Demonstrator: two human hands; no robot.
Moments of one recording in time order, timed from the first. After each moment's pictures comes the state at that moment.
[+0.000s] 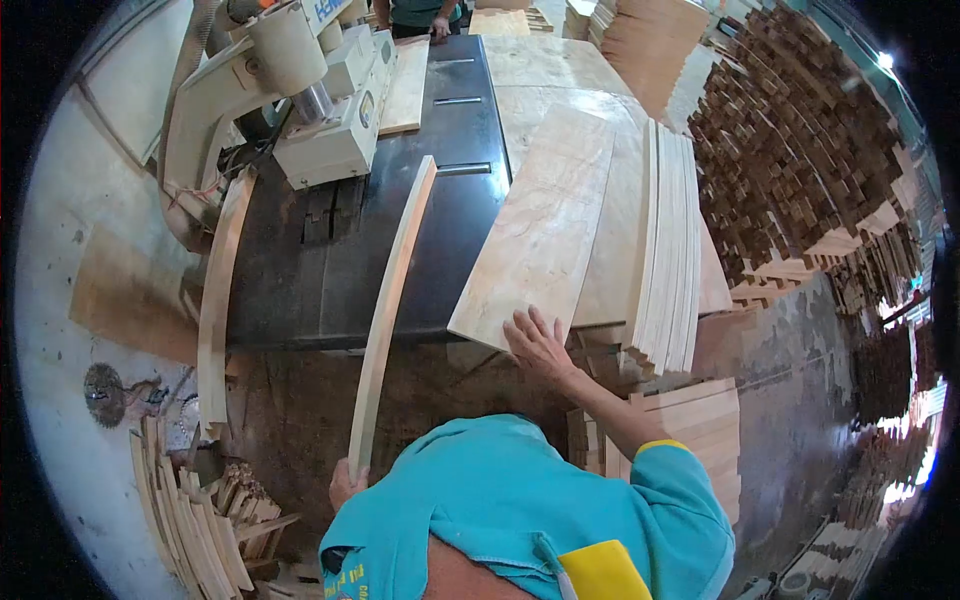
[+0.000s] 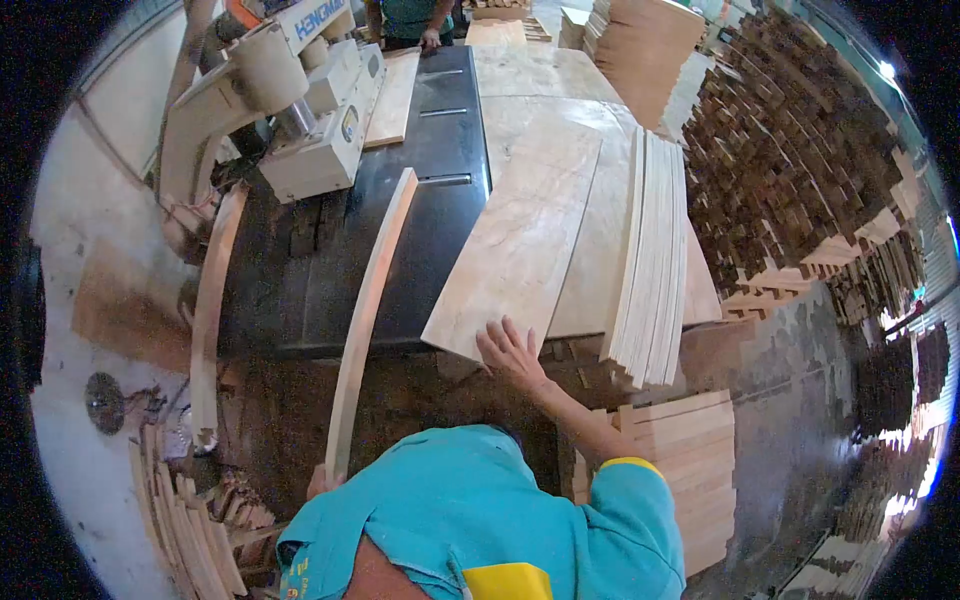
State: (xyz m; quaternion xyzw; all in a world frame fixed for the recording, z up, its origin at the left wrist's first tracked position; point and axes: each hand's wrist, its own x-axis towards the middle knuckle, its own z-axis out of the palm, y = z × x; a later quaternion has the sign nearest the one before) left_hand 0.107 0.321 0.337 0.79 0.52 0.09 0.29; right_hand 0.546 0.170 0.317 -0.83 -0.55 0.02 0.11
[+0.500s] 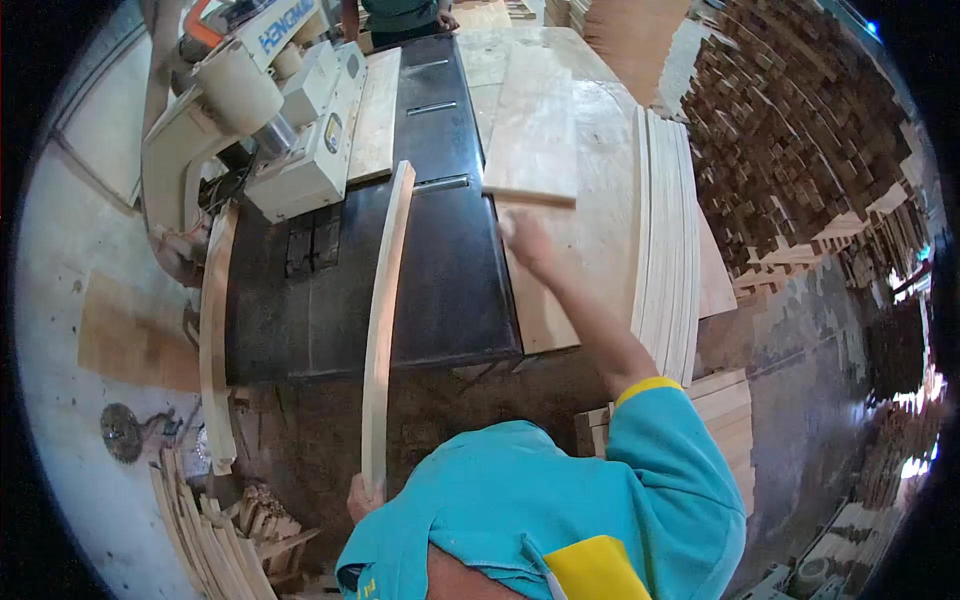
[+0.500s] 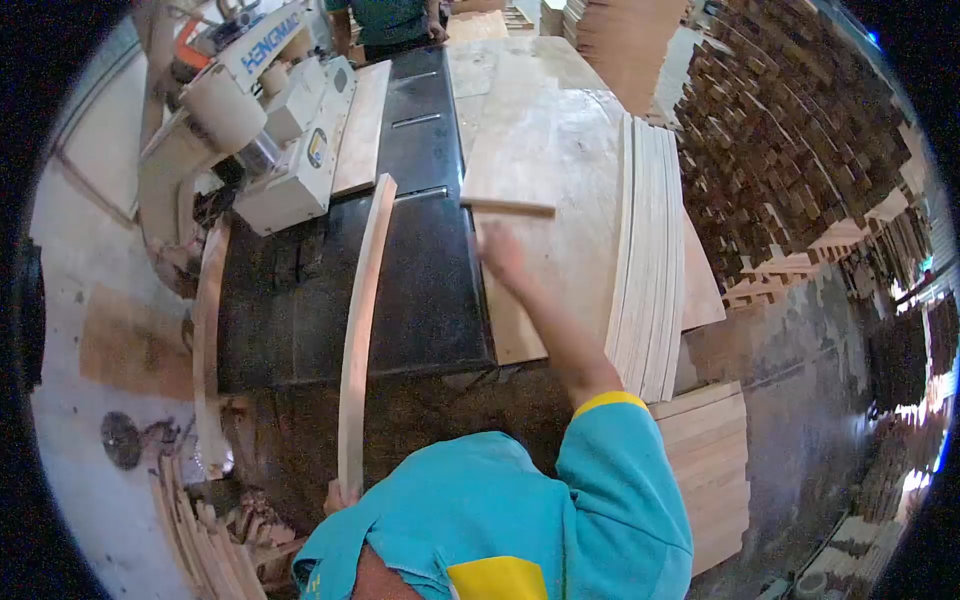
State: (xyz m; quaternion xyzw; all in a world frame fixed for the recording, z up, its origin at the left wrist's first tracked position) left_hand 0.162 0.314 0.333 0.78 0.54 0.09 0.31; right_hand 0.759 0.312 0.326 -0.86 -0.39 0.00 0.34
